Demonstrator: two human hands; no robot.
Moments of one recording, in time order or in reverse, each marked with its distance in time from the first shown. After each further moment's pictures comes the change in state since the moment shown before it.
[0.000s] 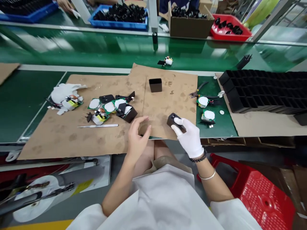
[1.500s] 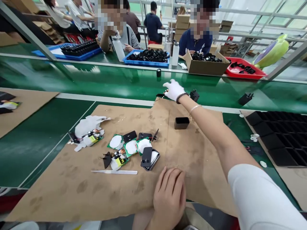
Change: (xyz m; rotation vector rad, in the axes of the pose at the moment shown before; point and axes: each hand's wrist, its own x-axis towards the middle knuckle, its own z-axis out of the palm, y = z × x) left_hand -0.007 -0.005 0.025 0.352 0.054 0.317; right_hand 0.349 -0.034 0.206 -0.899 -0.497 -0.320
